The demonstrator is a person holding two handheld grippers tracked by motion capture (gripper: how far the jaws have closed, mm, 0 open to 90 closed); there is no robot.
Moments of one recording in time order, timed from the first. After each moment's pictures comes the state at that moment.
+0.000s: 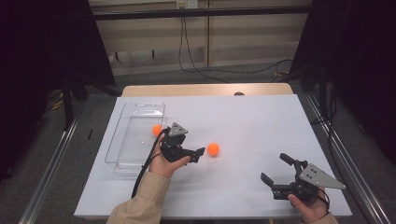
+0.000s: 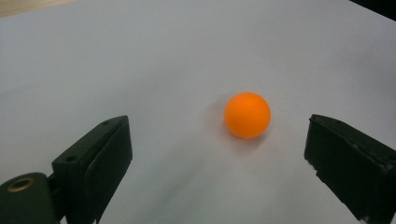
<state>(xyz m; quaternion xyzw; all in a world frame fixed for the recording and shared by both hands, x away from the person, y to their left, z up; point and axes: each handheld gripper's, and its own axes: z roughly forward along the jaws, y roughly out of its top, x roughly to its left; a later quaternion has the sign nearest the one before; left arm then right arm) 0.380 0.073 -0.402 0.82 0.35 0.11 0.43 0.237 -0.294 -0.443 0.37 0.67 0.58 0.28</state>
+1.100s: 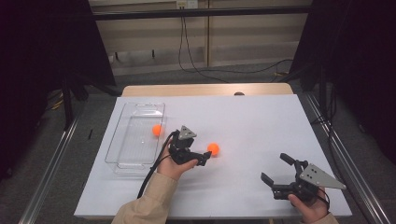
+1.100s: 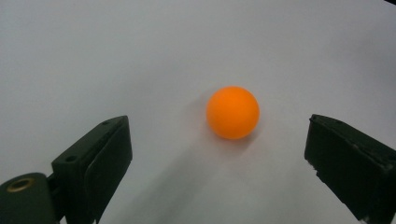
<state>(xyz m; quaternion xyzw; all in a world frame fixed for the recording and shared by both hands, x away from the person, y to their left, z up) 0.378 0.052 -0.418 0.84 0.34 0.10 0.42 0.237 -0.294 -0.443 0.37 0.67 0.58 0.28</state>
